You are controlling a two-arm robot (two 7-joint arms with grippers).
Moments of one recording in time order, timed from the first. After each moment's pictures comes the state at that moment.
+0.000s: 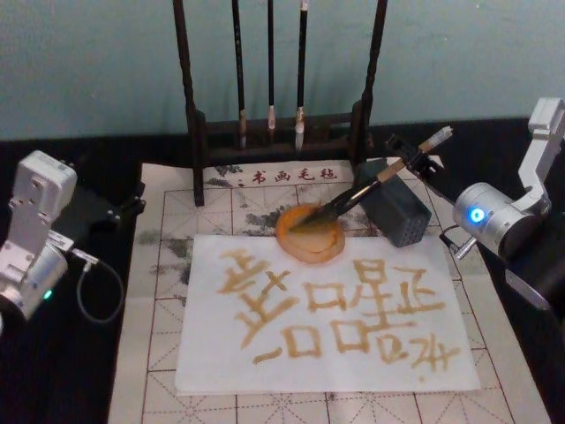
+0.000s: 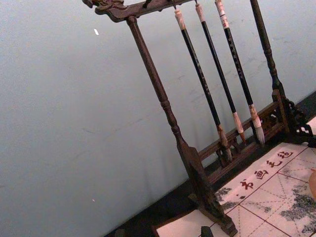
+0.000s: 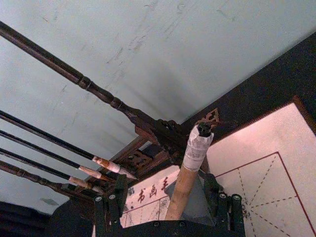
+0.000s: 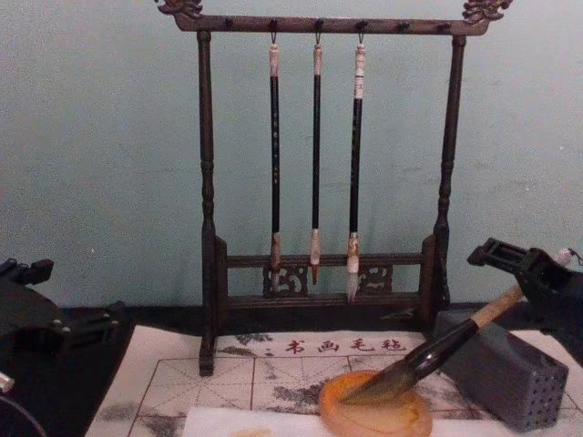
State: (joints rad) left arm -0.20 0.60 0.45 -1.41 -0.25 -0.12 0.03; right arm 0.35 0.27 -0.23 -1.27 1.15 0.34 0.02
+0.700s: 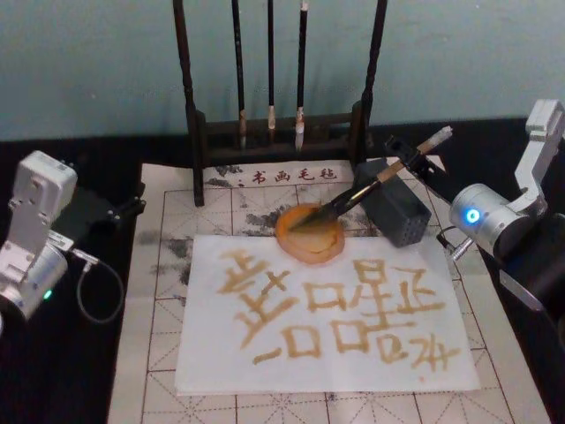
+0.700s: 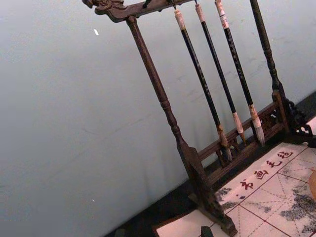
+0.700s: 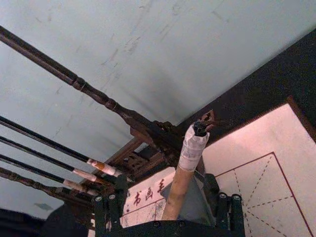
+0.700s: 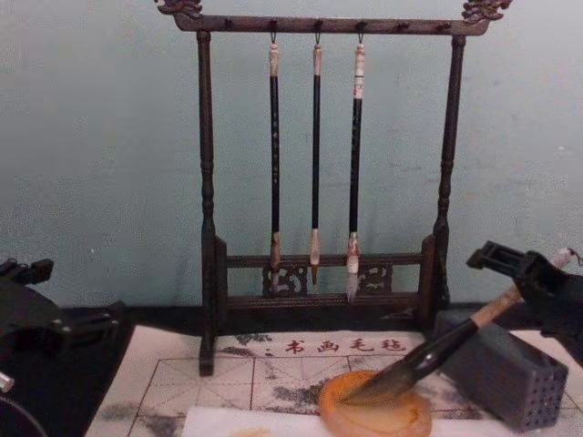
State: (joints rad) left arm -0.20 0.60 0.45 -1.41 -0.25 -0.12 0.03; right arm 0.36 0.28 -0.27 -1.26 1.18 0.29 -0.01
